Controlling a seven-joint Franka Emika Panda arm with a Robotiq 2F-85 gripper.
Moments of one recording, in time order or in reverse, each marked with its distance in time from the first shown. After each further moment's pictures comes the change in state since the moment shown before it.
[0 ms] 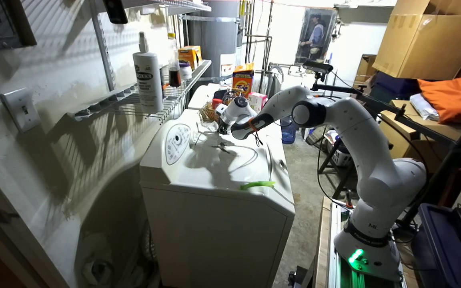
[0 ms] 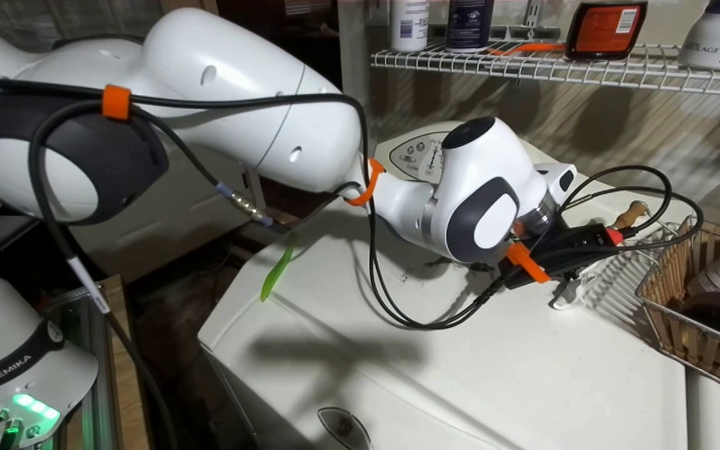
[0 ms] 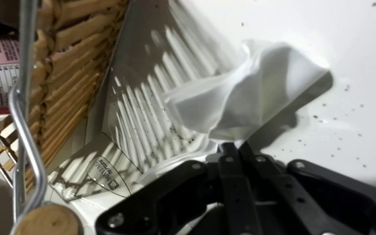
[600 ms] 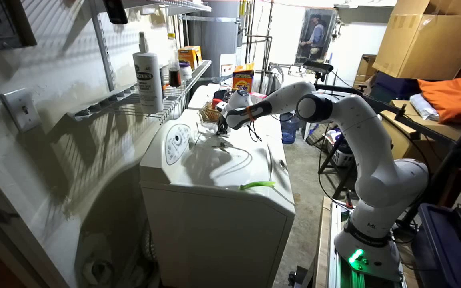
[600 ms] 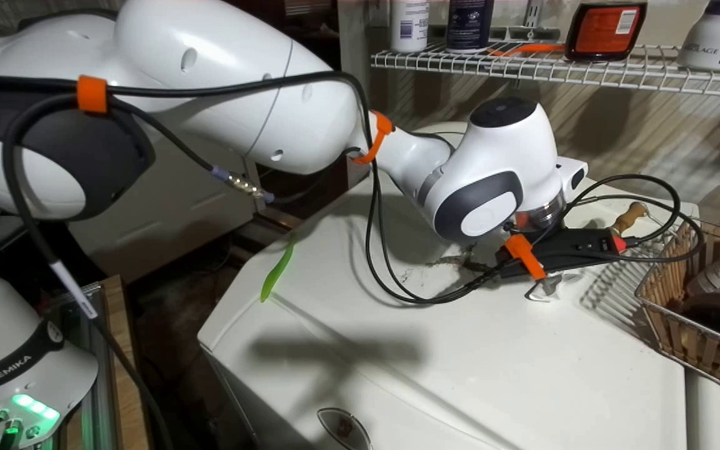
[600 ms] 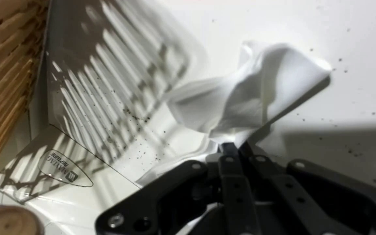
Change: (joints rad) arm -0.060 -0.043 0.126 -0.025 0.355 -0.184 -0.310
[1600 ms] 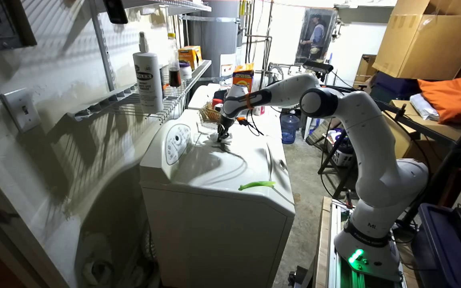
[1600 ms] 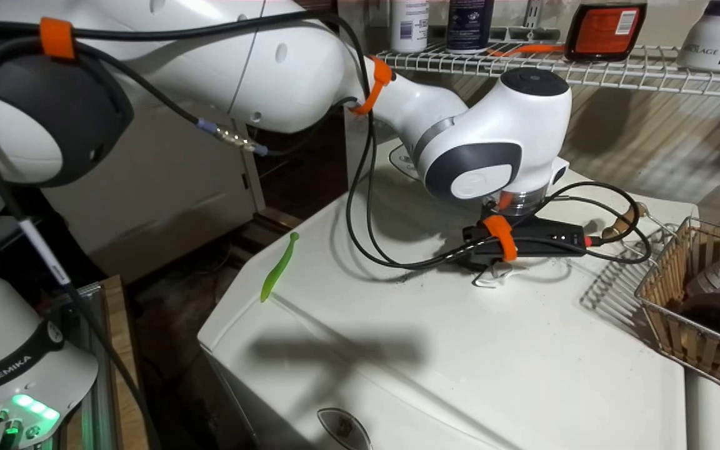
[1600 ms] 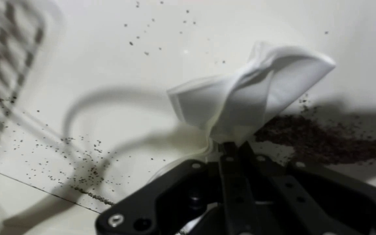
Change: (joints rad) arm 0.021 -0.087 0.010 -0.026 0.250 -0.367 -0.141
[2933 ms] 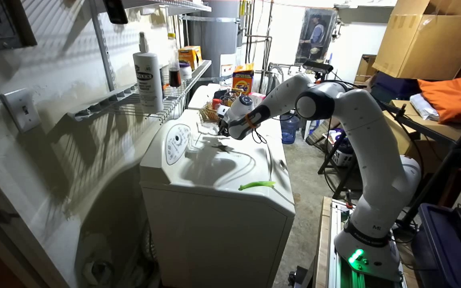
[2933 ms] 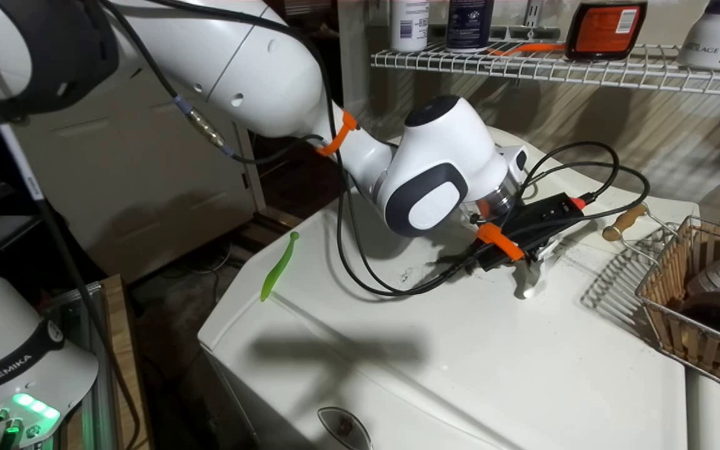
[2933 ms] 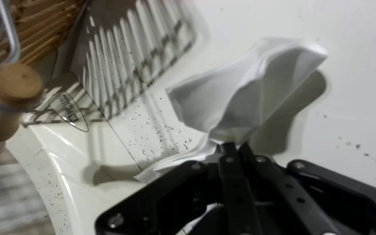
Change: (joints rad) arm 0.252 -0.090 -0.356 -0.299 -0.133 0.690 -0.059
